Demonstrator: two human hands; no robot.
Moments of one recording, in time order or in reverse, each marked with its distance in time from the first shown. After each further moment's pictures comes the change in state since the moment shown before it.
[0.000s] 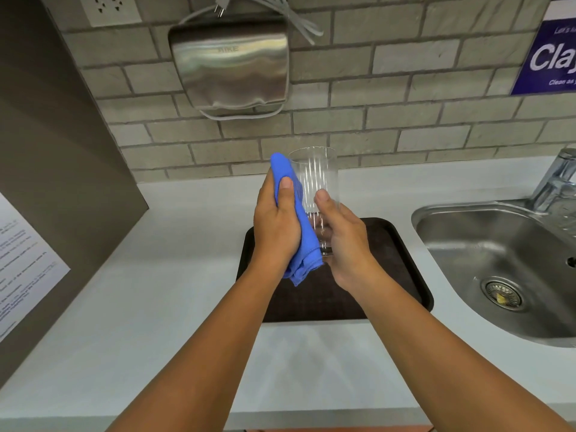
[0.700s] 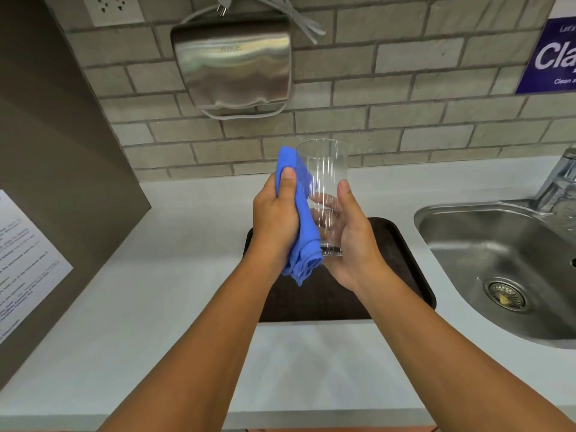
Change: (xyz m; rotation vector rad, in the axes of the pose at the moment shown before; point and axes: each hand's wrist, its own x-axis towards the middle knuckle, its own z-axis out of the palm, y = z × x) left_hand 0.002 0.021 -0.003 -0.140 -0.038 -0.162; right_hand -0.007 -0.012 0.004 0.235 -0.064 0.117
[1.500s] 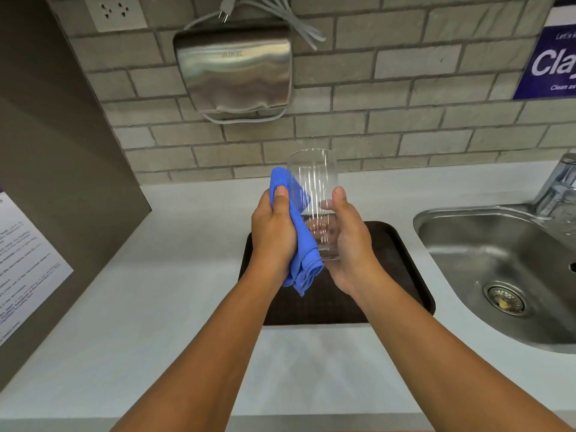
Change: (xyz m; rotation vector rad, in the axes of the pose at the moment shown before) left_hand -0.006 -0.014 -0.003 -0.024 0.081 -0.007; right_hand 0.006 0.005 -0.002 -0.125 0.094 -0.069
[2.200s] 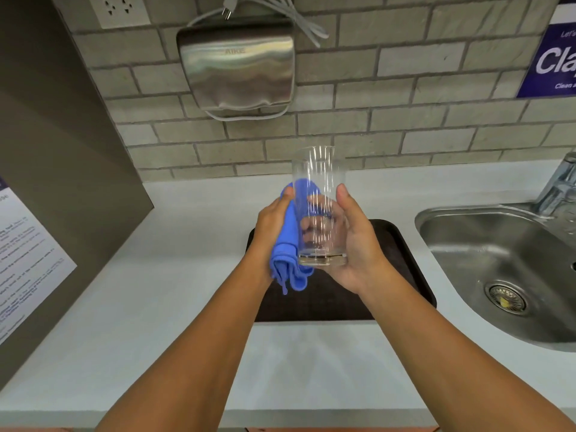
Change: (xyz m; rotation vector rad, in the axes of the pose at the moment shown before) left_hand 0.014 -0.003 -0.009 -0.179 -0.202 -0.318; right_hand -0.004 -0.003 -0.005 0.192 -0.289 0.141
